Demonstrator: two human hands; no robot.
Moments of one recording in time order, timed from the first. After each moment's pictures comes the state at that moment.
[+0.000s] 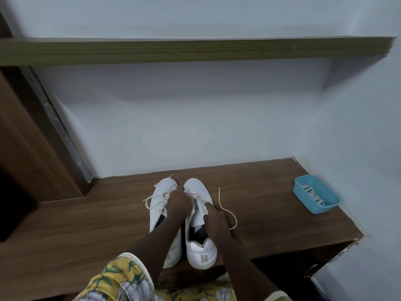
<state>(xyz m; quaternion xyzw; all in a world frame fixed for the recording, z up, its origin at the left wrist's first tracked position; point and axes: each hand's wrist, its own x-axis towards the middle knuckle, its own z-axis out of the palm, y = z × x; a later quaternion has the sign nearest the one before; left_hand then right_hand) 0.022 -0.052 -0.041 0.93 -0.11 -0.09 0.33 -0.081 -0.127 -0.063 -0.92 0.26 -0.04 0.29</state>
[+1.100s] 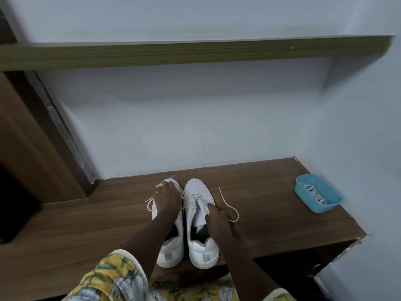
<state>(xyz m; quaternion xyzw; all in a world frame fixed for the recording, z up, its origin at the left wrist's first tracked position) 0.040 -0.027 -0.038 0.99 -0.15 0.03 0.08 -0.082 -0.126 -0.062 -0.93 0.24 -0.04 0.27</state>
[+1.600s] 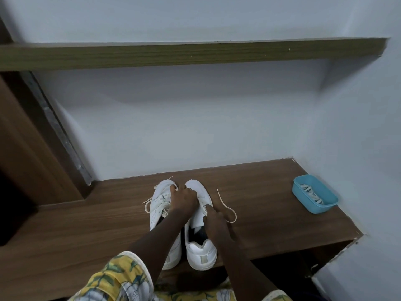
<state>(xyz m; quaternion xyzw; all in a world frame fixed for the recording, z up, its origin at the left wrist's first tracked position) 0.018 -0.059 -0.031 0.94 -0.33 0.04 -0.05 -0.081 -0.128 -0.064 -0.93 0.25 -0.03 0.28</state>
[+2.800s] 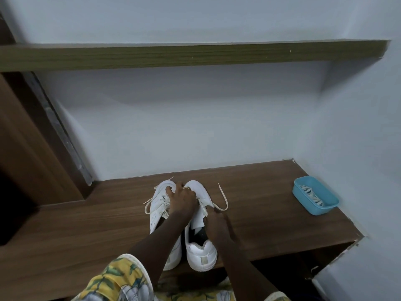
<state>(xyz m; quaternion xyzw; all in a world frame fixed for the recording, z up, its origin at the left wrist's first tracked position) 0.006 -0.056 -0.017 0.96 -0.29 0.03 -0.02 -0.081 -0.128 -0.067 -0.93 0.25 -0.03 0.27</state>
